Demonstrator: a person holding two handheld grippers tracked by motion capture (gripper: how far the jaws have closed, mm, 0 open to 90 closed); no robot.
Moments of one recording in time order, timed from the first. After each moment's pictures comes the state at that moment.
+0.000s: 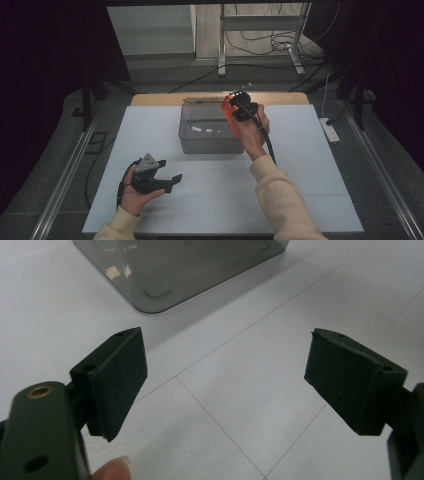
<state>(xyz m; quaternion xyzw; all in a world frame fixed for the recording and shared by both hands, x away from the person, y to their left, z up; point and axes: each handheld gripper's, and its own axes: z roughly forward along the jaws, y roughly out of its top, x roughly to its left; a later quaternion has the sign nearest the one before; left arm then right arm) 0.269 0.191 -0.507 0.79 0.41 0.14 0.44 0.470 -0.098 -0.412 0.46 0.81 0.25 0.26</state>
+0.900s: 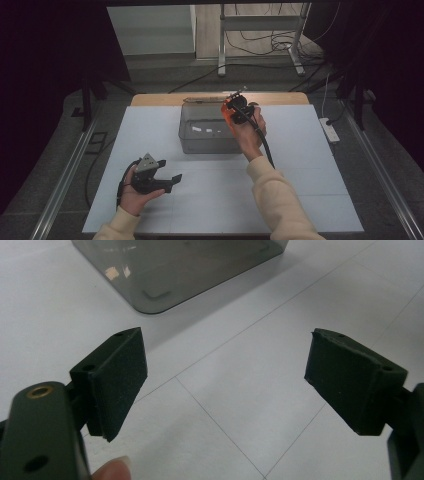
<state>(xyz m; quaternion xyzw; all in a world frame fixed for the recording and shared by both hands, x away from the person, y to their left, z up) 0.269 0.191 -0.507 0.79 0.41 0.14 0.44 0.474 -0.091 -0.428 0.46 0.82 0.22 0.26</state>
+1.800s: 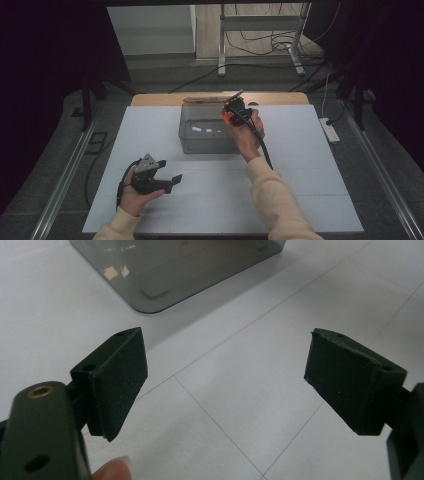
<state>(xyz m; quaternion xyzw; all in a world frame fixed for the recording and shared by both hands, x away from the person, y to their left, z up) 0.268 0.190 -0.507 0.79 0.41 0.14 0.44 0.477 -0.087 -0.442 0.46 0.83 0.20 0.27</state>
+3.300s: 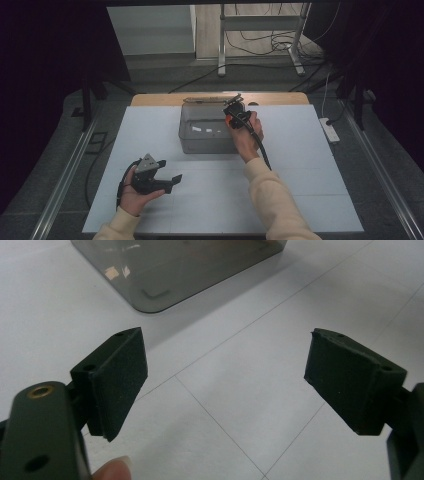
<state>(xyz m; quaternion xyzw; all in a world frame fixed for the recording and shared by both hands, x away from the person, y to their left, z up) 0.268 0.191 -0.507 0.79 0.41 0.14 0.44 0.481 -0.085 -0.457 0.45 0.83 0.17 0.27</state>
